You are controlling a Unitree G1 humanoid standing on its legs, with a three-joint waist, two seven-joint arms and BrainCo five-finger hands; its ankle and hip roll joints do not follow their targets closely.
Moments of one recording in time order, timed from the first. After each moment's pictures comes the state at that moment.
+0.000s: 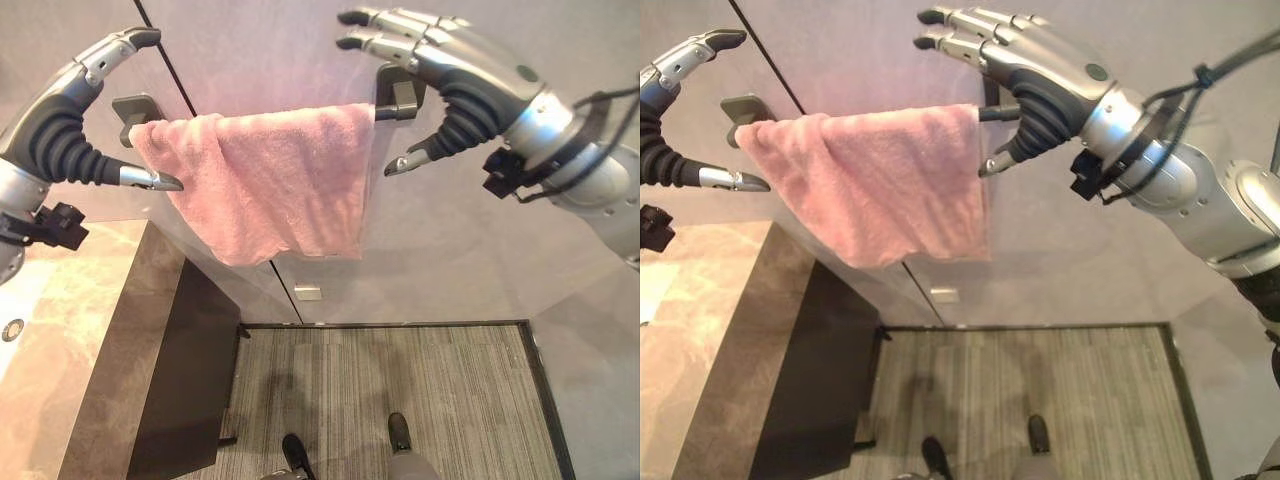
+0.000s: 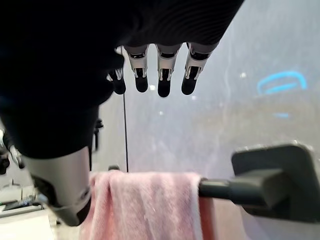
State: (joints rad) left arm -0.31 1.37 0.06 -0.11 -0.31 -0.32 0.02; right arm -1.19 -1.16 0.70 -0.15 -0.05 -0.18 0.04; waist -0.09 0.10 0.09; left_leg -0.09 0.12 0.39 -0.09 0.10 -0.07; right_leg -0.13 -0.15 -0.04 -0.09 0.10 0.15
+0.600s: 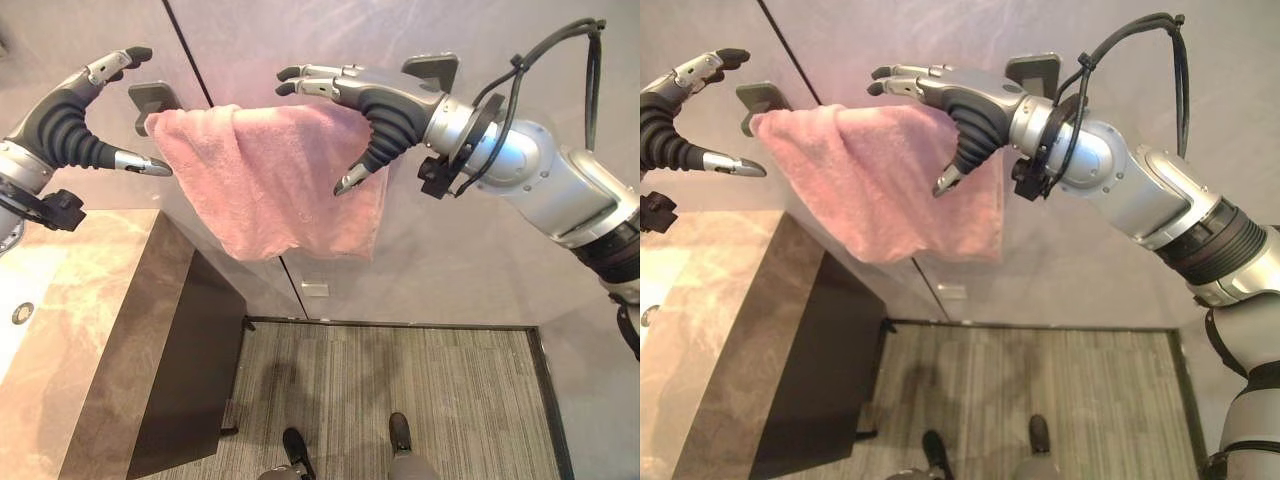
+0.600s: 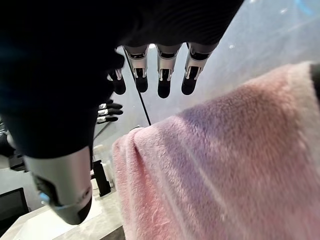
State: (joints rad) left arm -0.49 1.37 -0.15 0.09 -0.39 -0.28 -0.07; right arm -1.32 -0.92 0.81 0.01 0.05 -0.11 0.20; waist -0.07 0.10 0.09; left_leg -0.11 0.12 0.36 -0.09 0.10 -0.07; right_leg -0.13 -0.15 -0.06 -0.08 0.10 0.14
